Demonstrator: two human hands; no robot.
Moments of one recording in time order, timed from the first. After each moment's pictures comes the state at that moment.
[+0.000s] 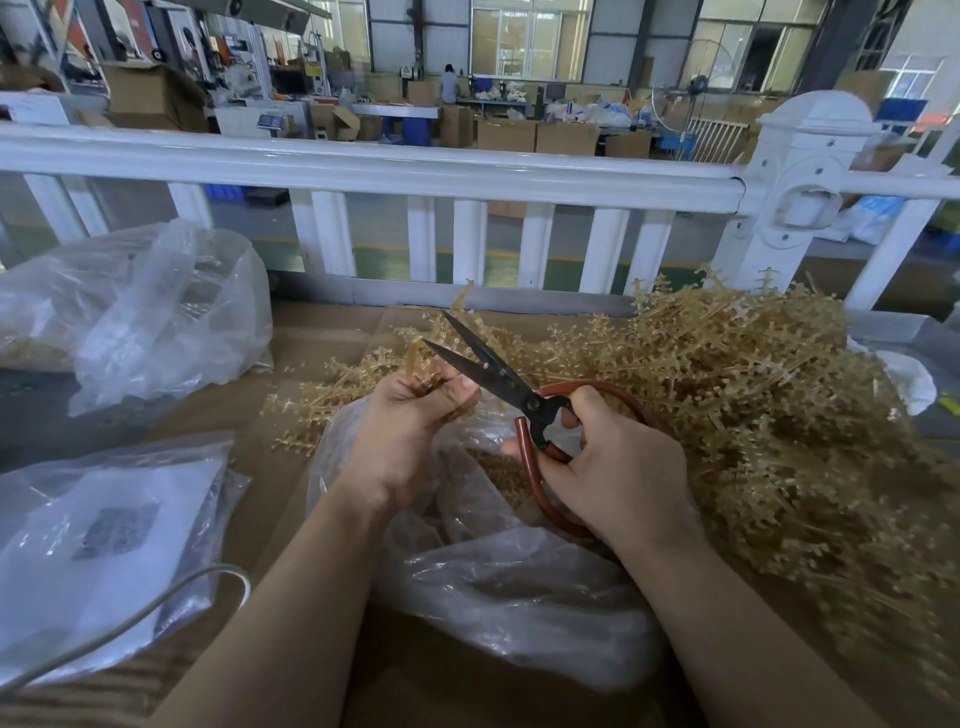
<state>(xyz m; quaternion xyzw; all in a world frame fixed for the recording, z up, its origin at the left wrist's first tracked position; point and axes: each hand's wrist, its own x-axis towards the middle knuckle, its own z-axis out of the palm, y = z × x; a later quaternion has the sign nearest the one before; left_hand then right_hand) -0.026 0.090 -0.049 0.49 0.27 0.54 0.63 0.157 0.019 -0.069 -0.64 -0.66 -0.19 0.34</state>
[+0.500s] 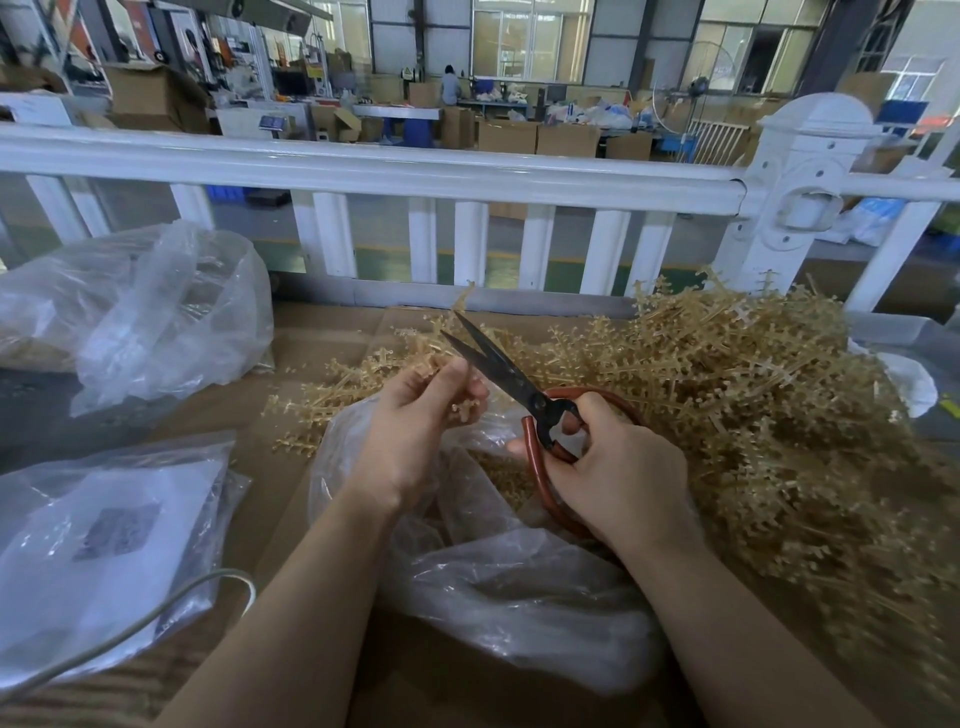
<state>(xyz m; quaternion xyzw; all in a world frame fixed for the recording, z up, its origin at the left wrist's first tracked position) -0.018 0.084 -0.048 0.51 0.31 0.55 0.58 0.160 0.019 -0.074 -0.68 -0.64 -0.15 0.32</state>
